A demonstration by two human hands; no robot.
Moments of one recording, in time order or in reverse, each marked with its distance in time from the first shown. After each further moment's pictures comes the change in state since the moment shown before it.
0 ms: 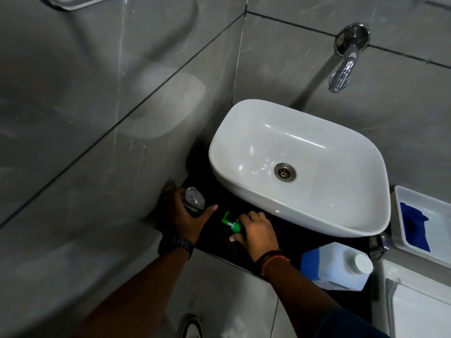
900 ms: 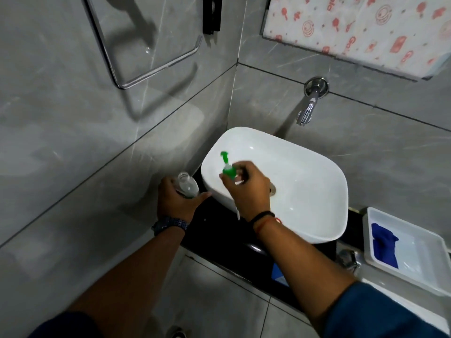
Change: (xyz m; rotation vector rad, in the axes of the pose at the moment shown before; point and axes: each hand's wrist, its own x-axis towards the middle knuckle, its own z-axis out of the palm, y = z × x) left_hand 0.021 0.094 -0.038 -0.018 0.031 -0.193; right_hand 0.002 -0.056 -0.177 0.780 0.531 0.041
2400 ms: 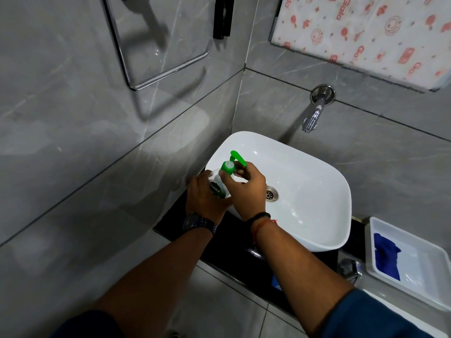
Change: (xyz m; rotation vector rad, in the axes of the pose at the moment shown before) left_hand -0.028 0.061 0.021 0.203 -0.024 0.382; right_hand 0.003 -0.007 0.017 0.263 -0.007 0.122
